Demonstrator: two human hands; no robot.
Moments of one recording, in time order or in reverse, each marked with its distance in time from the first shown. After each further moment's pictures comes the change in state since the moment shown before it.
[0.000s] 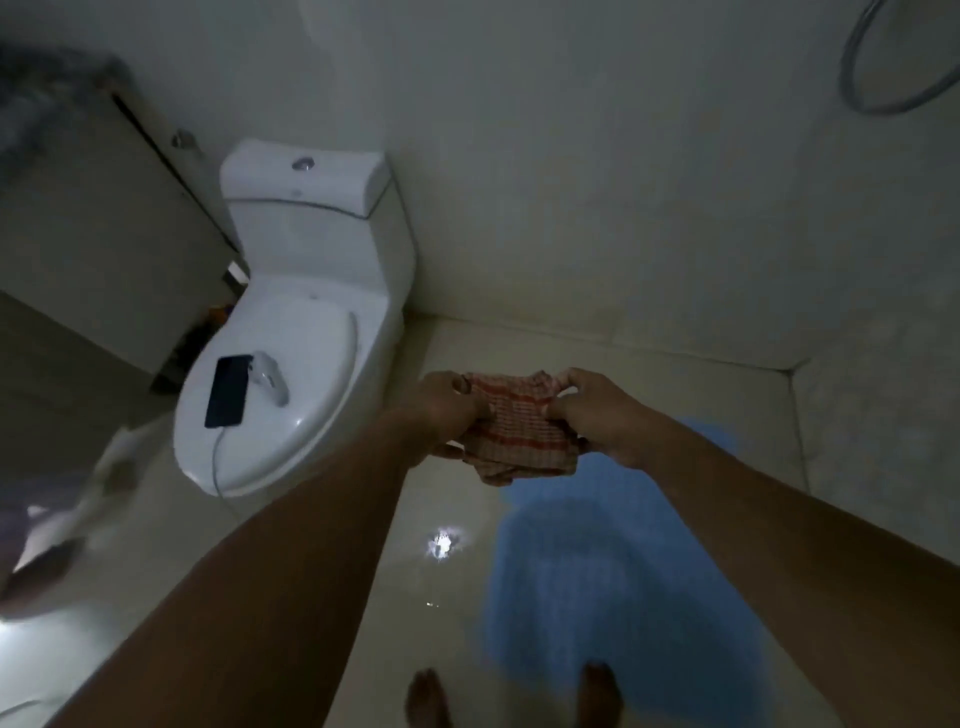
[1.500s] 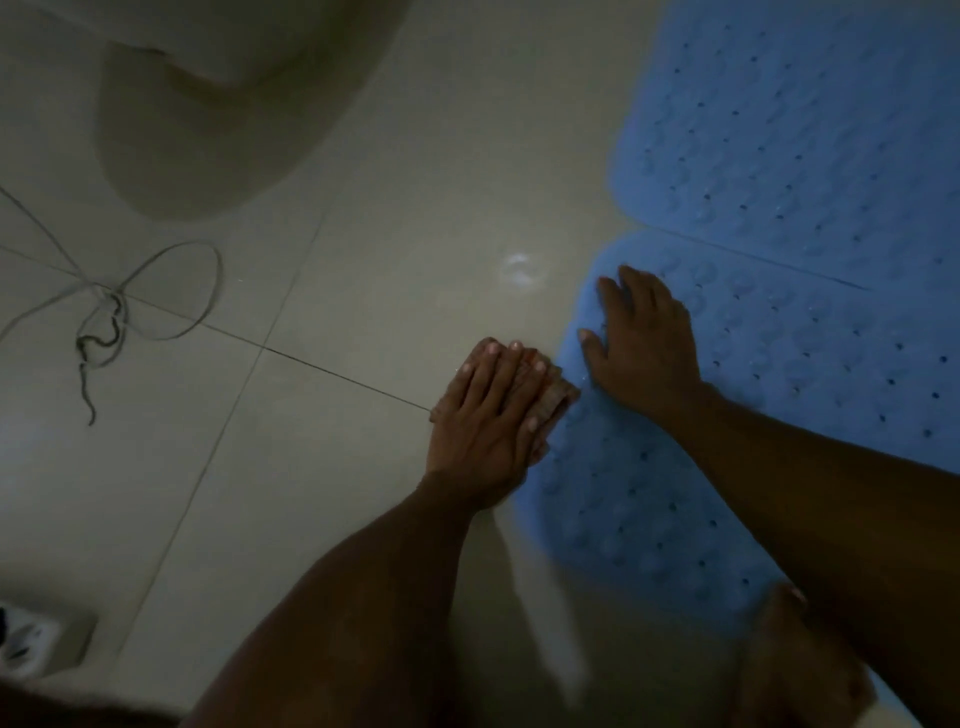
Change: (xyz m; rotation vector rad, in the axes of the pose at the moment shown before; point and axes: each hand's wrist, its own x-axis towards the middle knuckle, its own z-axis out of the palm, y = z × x) left_hand 0.364 -0.748 0.273 1.153 0.293 0.542; right_hand 0.411 0.671 0.263 -1.082 0.322 -0.524
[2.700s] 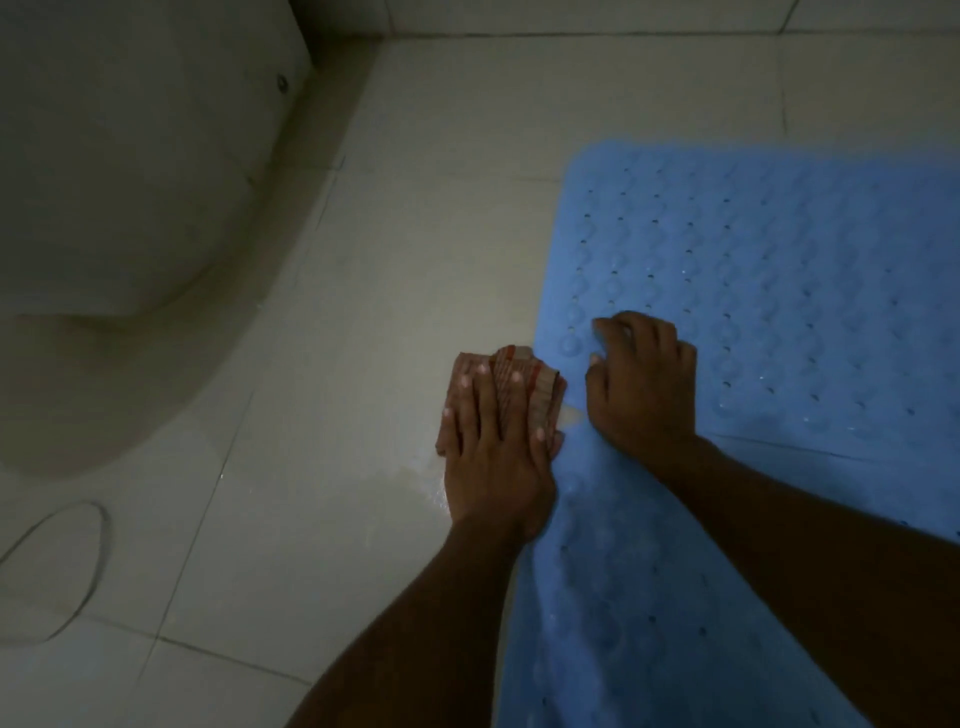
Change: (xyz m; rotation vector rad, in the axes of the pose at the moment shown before) left_hand 0.218 0.010 -0.043 -0.202 0.092 -0.242; right_hand 0.148 0.073 -0.025 -0.022 0.378 0.203
